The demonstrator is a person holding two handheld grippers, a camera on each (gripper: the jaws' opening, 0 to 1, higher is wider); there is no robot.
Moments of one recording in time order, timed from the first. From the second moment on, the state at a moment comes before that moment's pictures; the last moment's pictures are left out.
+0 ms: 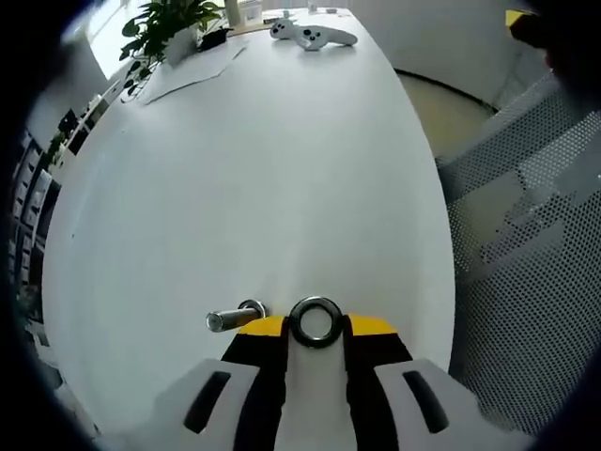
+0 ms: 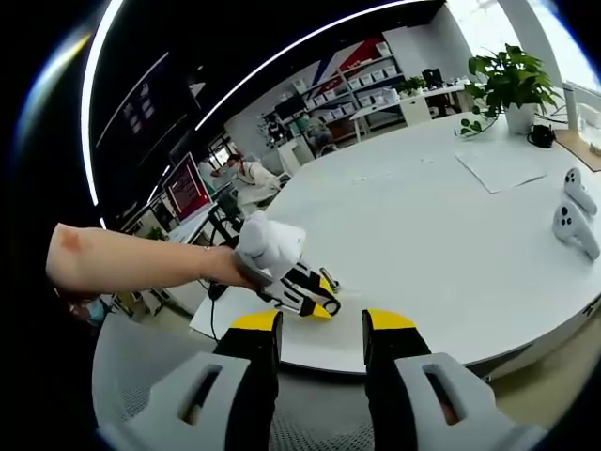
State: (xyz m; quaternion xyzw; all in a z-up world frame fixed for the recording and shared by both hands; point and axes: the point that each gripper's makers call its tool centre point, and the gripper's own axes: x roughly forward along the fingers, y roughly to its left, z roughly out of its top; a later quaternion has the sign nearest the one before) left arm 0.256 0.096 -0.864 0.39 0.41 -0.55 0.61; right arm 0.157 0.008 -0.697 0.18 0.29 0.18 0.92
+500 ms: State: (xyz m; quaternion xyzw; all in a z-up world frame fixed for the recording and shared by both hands) left arm 0.259 0.103 -0.865 0.39 0.43 -0.53 0.61; right arm 0.157 0.009 -0.697 0.18 0.29 0.19 0.92
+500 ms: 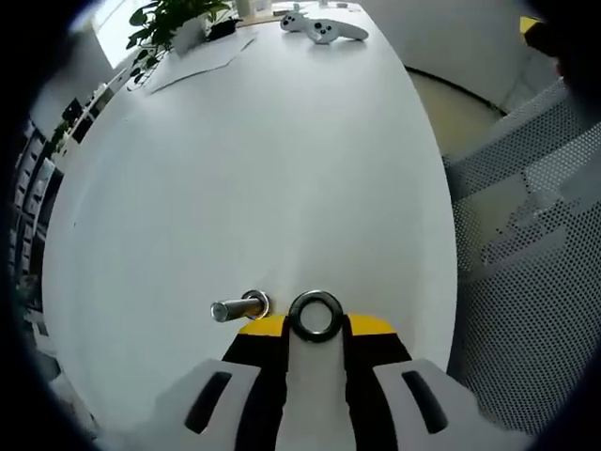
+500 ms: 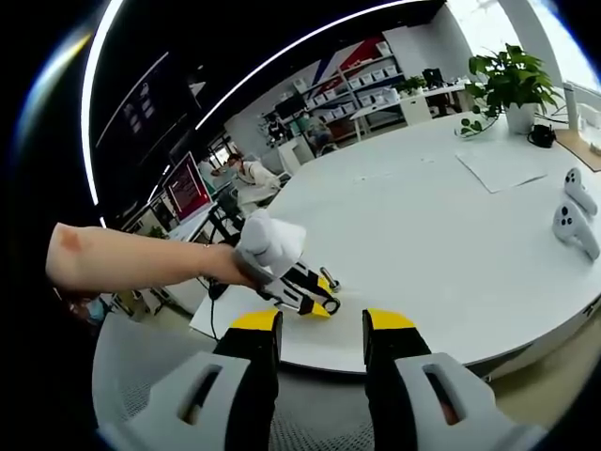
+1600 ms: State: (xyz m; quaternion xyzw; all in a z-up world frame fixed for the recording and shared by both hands) left arm 0.261 0.123 -0.833 0.38 0.40 -0.53 0.64; right arm 0.157 0.009 -0.698 0.18 0.29 0.19 0.92
